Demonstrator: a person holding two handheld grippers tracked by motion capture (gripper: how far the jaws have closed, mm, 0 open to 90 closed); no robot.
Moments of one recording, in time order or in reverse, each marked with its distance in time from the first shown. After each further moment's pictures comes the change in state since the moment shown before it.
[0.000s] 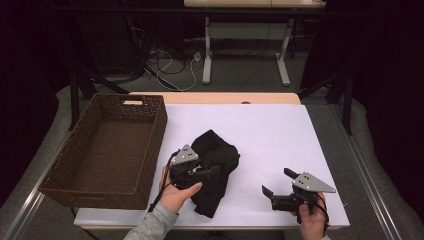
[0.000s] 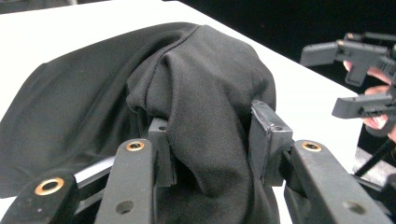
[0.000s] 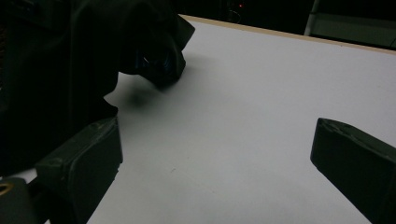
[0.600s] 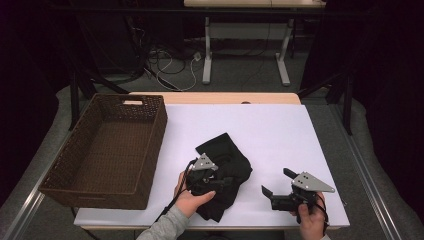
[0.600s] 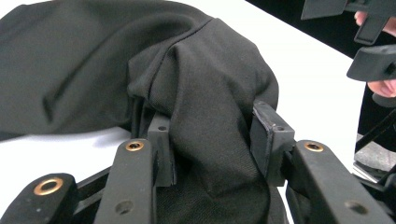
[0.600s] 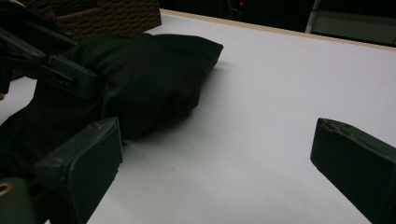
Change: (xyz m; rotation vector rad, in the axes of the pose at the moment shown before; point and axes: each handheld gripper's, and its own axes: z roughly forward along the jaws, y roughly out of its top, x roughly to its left) left arm -0.006 -0.026 0.043 0.096 -0.056 -0.044; right arm 0.000 -0.001 0.002 0.005 0.002 0.007
